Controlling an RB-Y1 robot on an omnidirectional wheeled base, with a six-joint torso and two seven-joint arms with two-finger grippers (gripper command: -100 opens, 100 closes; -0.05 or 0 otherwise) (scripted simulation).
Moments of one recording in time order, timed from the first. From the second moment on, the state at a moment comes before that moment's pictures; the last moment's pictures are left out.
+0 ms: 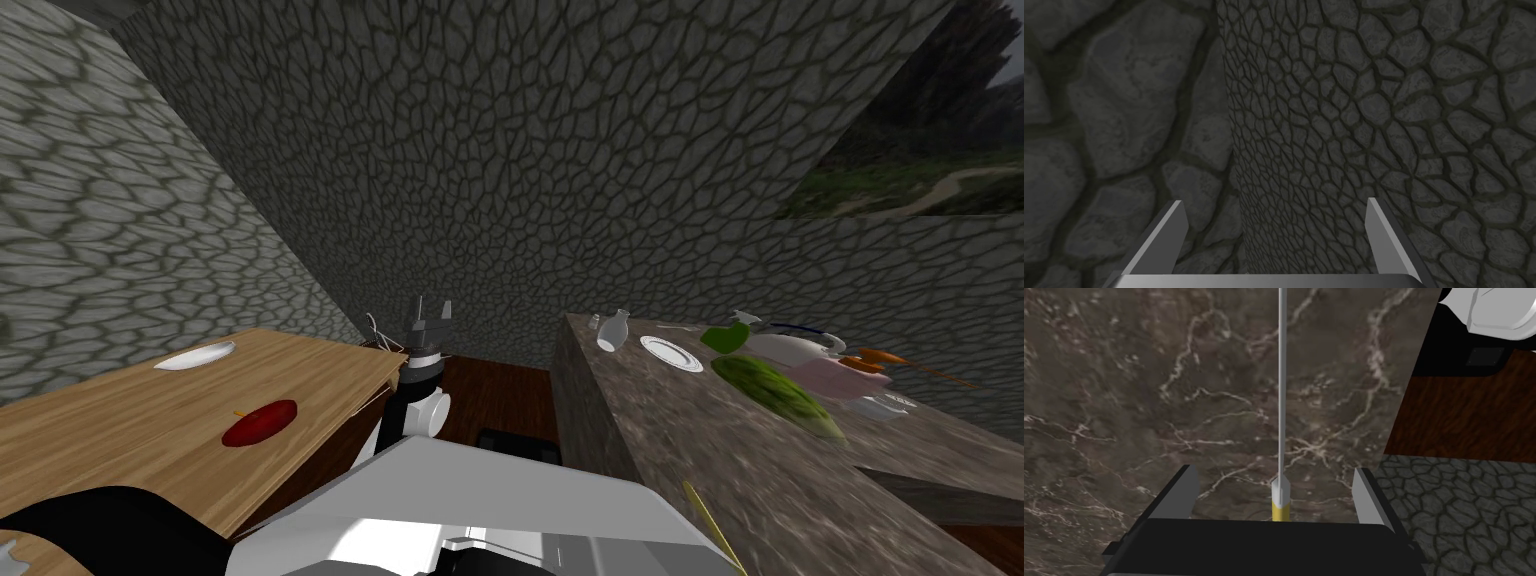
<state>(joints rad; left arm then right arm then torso) 0.47 0.02 -0.07 -2.26 0.09 -0.63 0.07 0.93 -0.09 -0.76 -2.45 2.34 -1.62 -0.96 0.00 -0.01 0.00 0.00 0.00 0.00</state>
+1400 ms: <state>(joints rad) 0.47 0.02 -0.07 -2.26 0.09 -0.63 0.07 1.15 -0.09 -0.58 -2.36 2.12 -1.42 -0.72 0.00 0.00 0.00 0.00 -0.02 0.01</state>
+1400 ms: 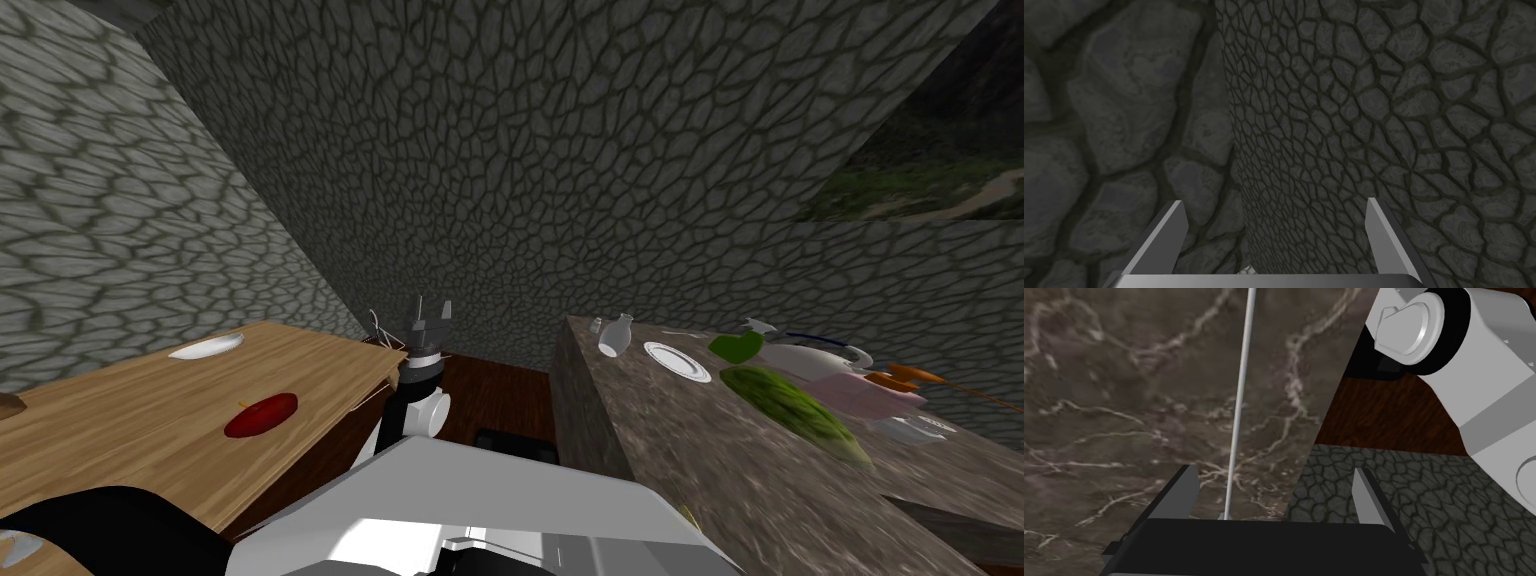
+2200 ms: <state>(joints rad) 0.47 0.02 -0.07 -2.26 0.09 -0.63 0.07 1.16 -0.09 -0.53 -2.34 2.03 -1.36 -0.60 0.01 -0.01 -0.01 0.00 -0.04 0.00</state>
